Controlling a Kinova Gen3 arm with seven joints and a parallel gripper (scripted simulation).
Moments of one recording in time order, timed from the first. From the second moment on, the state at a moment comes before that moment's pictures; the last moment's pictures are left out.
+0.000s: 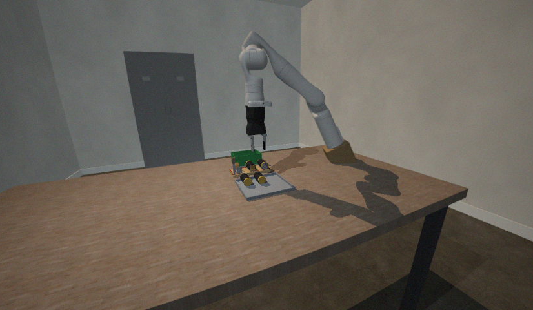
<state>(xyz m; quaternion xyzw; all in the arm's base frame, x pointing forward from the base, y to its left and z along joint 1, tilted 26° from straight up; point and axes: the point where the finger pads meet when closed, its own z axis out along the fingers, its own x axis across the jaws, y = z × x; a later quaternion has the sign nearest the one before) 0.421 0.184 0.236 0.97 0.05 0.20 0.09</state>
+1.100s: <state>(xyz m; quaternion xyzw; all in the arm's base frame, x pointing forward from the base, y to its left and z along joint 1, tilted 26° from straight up) 0.447 0.172 0.197 0.97 0.04 0.21 0.09</state>
